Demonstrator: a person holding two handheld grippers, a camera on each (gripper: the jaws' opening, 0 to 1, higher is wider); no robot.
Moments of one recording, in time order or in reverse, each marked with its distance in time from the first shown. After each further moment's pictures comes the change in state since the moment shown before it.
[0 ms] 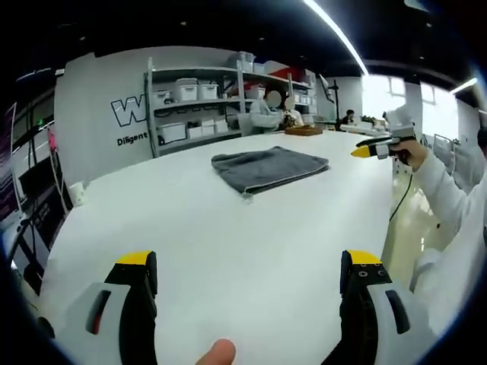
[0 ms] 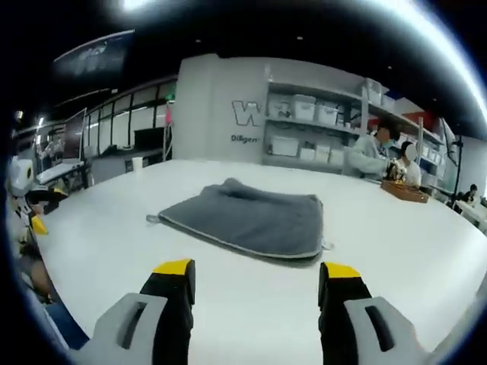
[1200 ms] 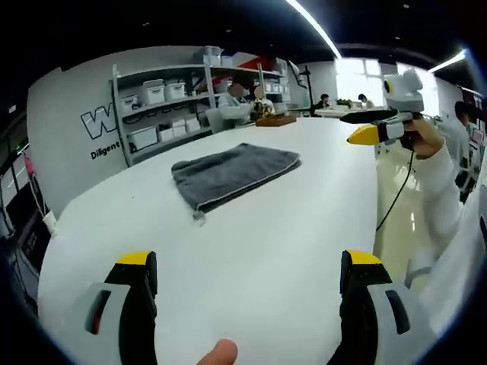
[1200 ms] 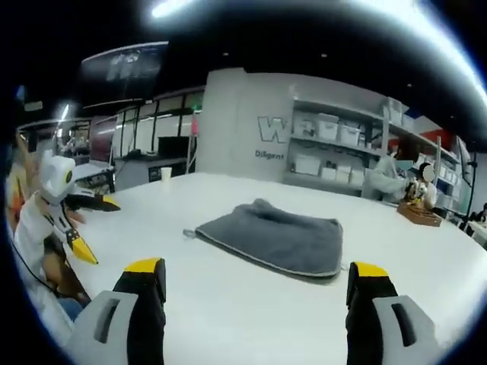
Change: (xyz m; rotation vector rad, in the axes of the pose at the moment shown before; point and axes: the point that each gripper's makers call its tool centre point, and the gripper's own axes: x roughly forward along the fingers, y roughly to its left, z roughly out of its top) left arm 0.063 -0.073 0.037 0.129 0.036 -0.117; right arm -0.040 0.029 0.041 -0.075 -0.098 0.082
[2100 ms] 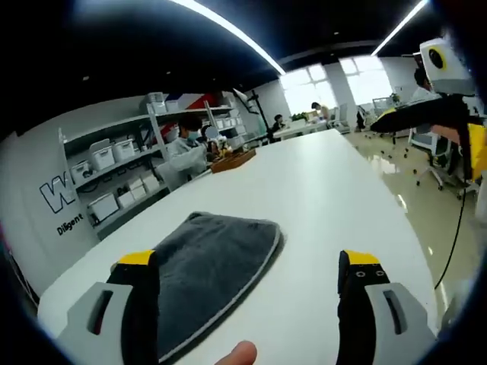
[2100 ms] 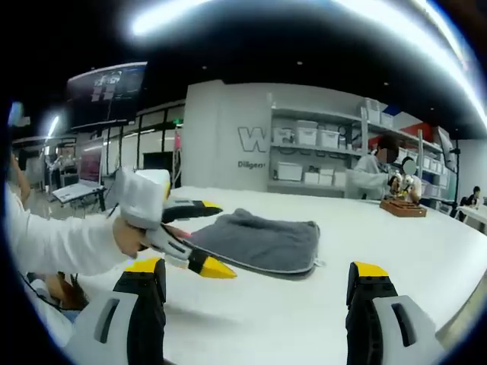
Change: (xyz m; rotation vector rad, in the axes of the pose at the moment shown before) left arm 0.212 -0.093 0.145 0.268 -0.215 -0.162; right arm -0.045 -0.036 0.007 0.104 -0.067 -0.022
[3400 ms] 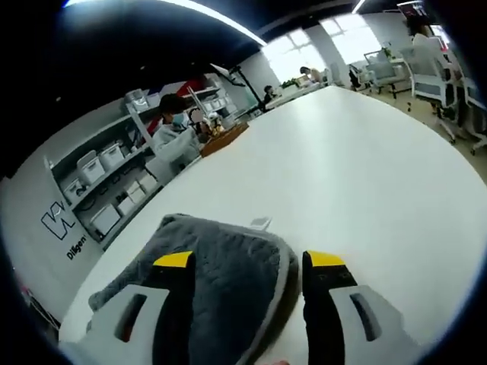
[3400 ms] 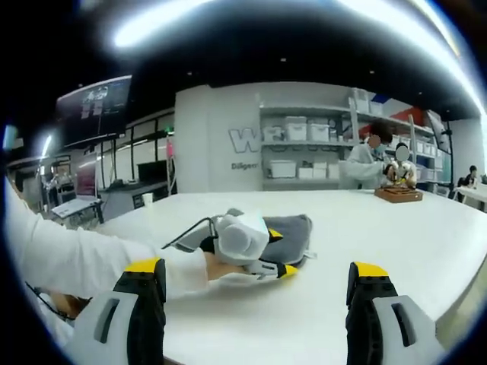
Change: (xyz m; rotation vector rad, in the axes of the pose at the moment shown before) left arm 0.148 -0.025 -0.025 0.172 0.119 0.030; right arm -0.009 -0.025 -0.007 0.079 -0.010 -0.035
